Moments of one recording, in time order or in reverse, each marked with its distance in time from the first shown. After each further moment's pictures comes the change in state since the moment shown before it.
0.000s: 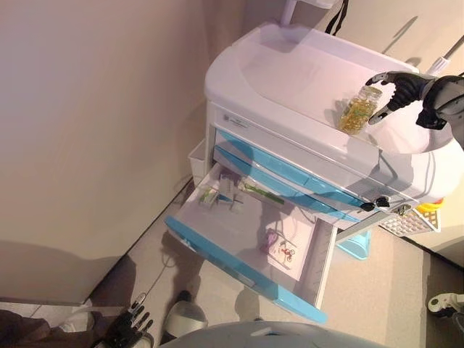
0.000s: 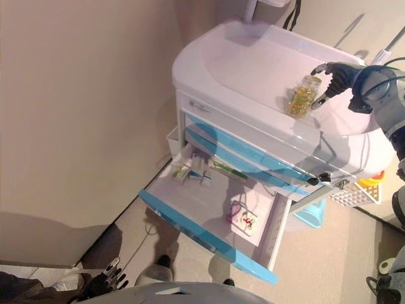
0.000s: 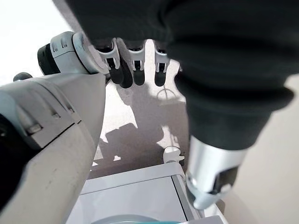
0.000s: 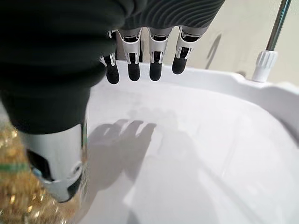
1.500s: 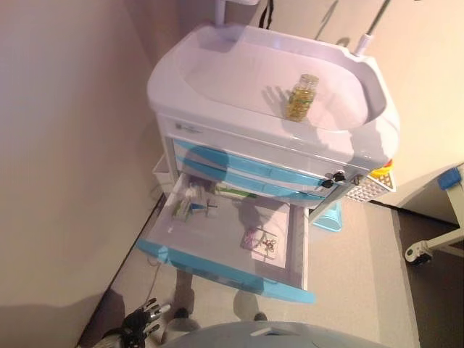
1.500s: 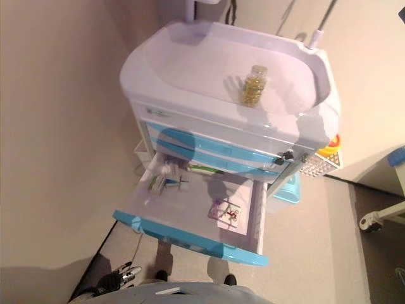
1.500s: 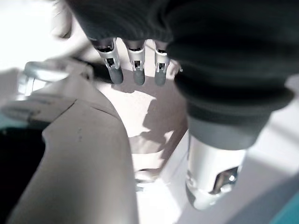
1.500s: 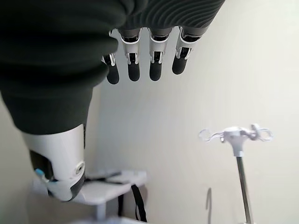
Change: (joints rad) left arm -0.010 0.005 -0.231 -0.077 0.620 -0.145 0.002; right arm 0.026 -0.299 -0.325 -0.592 0.337 0.130 -0.294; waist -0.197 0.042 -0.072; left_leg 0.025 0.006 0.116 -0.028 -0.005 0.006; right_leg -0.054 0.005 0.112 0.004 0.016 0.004
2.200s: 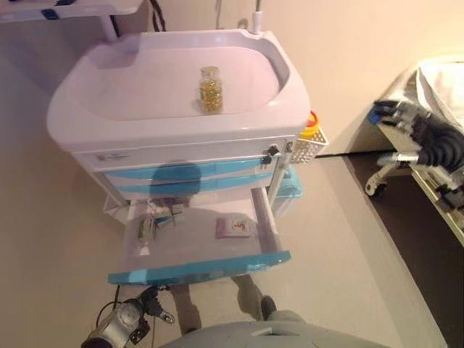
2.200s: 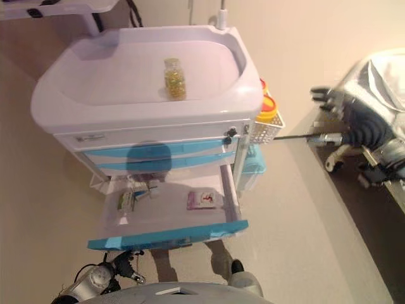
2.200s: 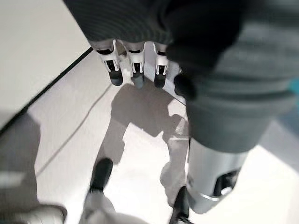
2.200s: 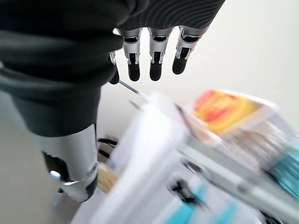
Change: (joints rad) left arm -0.142 0.101 -0.259 -0.110 0.655 -0.034 0.187; right arm 1.282 0.429 -0.810 -0.448 0.414 0.005 0.326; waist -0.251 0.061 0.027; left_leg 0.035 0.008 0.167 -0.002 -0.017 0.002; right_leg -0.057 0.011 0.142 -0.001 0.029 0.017
